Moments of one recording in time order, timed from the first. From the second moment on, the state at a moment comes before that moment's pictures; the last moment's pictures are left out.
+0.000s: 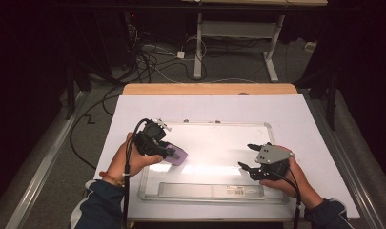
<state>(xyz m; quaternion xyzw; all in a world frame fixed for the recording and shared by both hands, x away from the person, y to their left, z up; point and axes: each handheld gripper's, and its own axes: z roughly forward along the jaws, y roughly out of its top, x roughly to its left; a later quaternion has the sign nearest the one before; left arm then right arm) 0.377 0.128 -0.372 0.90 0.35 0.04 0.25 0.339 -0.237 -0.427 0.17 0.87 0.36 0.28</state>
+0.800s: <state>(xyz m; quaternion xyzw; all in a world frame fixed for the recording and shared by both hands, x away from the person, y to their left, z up) 0.361 0.105 -0.433 0.85 0.32 0.19 0.38 0.337 -0.242 -0.429 0.18 0.87 0.37 0.27</state>
